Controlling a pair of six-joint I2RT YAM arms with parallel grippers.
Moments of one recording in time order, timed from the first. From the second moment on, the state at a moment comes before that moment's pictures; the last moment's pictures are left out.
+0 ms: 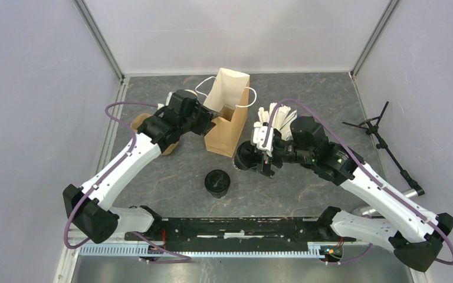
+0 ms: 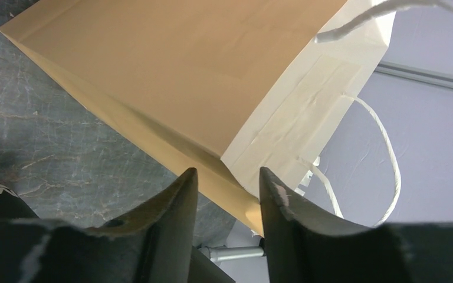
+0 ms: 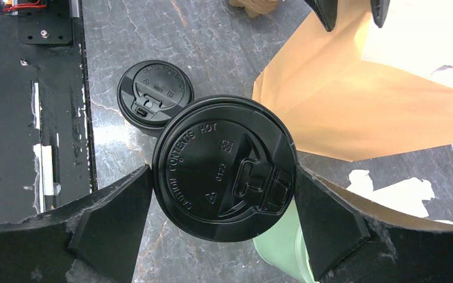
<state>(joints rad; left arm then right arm) -0.59 1.29 1.25 -0.62 -0.13 -1.46 0.80 0.99 1.08 -0.57 -0.42 -0.49</state>
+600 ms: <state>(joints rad) -0.59 1.28 1.41 -0.76 -0.15 -1.09 0.80 0.97 1.26 -0.39 -0.37 -0.37</state>
